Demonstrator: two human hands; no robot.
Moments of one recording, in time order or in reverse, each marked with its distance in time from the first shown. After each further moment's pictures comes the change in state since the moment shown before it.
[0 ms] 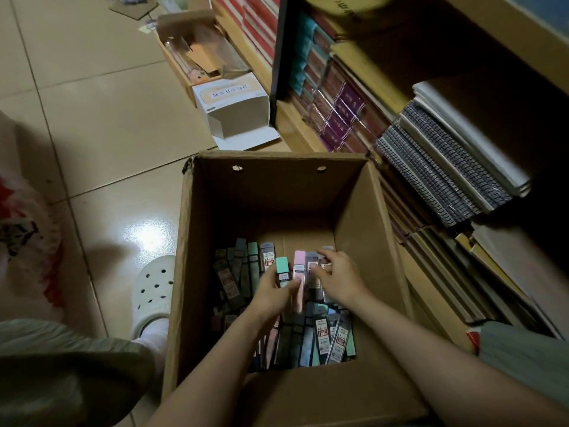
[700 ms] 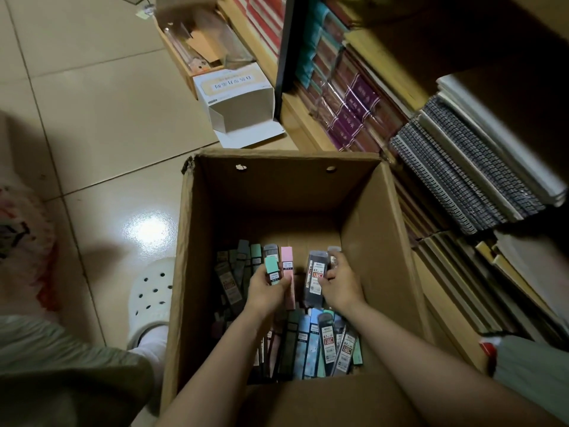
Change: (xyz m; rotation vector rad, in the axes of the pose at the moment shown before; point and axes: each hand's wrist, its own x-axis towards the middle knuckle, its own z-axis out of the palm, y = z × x) left_hand 0.017 0.005 -0.008 -0.040 0.256 -0.041; right_hand 0.014 0.005 0.023 0.166 0.064 0.215
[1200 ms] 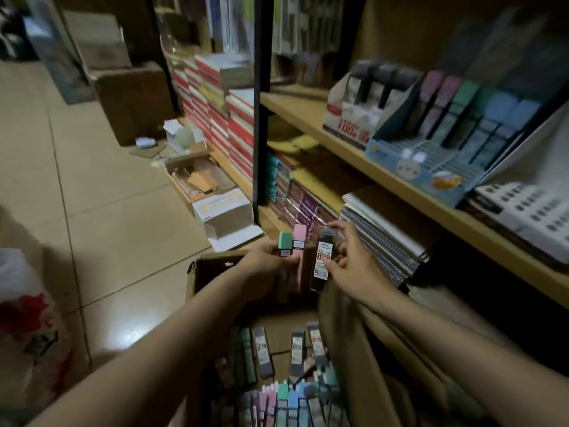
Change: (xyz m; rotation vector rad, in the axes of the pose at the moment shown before) left_hand -0.113 0.237 0.023 0.173 -0.489 0.209; right_hand -0.105 -0.137 -0.176 0.085 0.204 -0.645
